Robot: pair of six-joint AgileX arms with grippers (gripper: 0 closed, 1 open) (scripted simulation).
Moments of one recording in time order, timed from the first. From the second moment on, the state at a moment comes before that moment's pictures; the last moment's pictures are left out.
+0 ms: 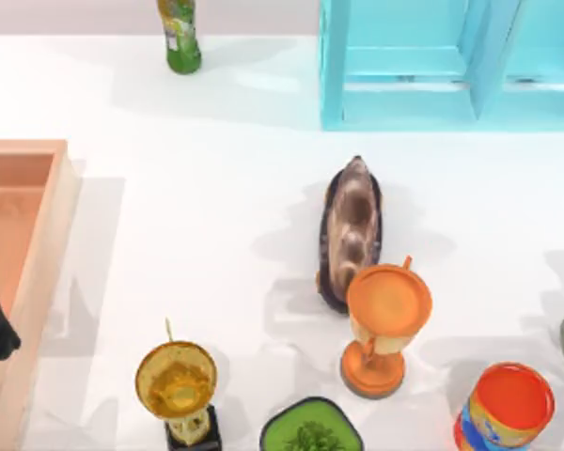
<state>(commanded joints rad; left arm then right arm) 0.00 0.00 0.00 0.00 0.00 0.00 0.04 1.21 0.37 -0.04 0.04 0.04</state>
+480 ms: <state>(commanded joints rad) 0.00 0.00 0.00 0.00 0.00 0.00 0.04 1.21 0.37 -0.04 0.04 0.04</state>
